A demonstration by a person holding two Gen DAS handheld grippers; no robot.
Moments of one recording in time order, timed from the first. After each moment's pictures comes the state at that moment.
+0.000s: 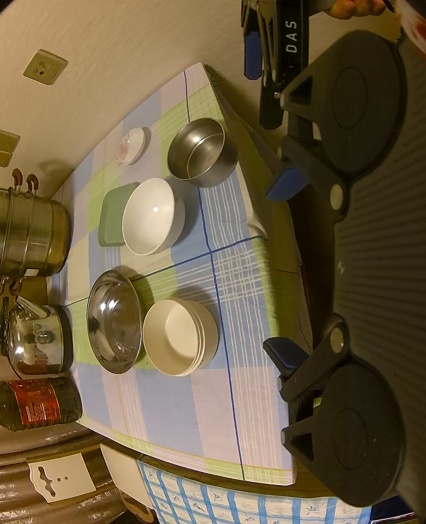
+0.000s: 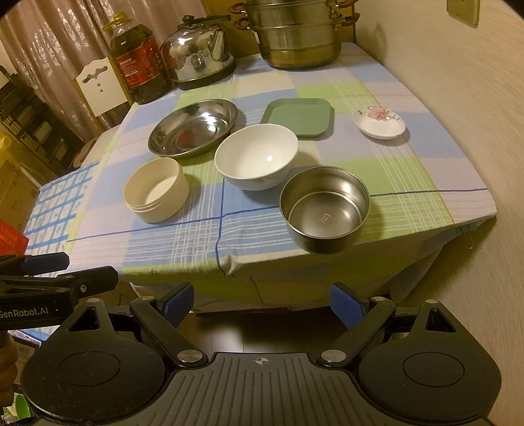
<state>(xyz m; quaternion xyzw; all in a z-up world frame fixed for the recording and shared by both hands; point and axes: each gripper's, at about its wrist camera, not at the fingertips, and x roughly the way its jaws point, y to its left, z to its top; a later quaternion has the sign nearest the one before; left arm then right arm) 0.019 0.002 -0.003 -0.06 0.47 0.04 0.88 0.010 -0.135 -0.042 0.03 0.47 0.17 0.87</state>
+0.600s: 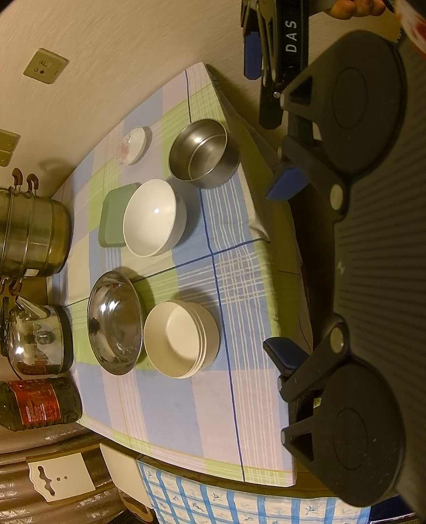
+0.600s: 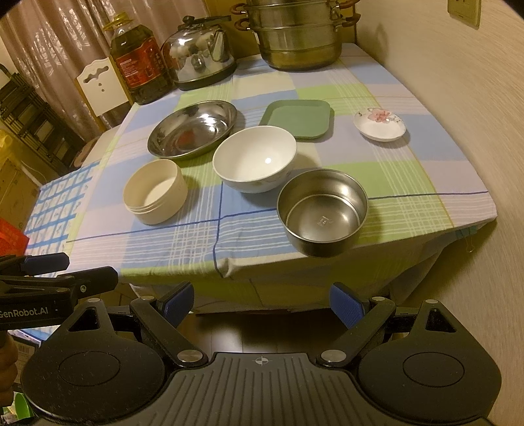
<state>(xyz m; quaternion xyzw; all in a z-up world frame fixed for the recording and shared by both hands) 0.020 0.001 -0.002 -0.06 0.47 0.04 0.88 0.011 -0.138 -0.042 0.03 0.47 0.17 0.87</state>
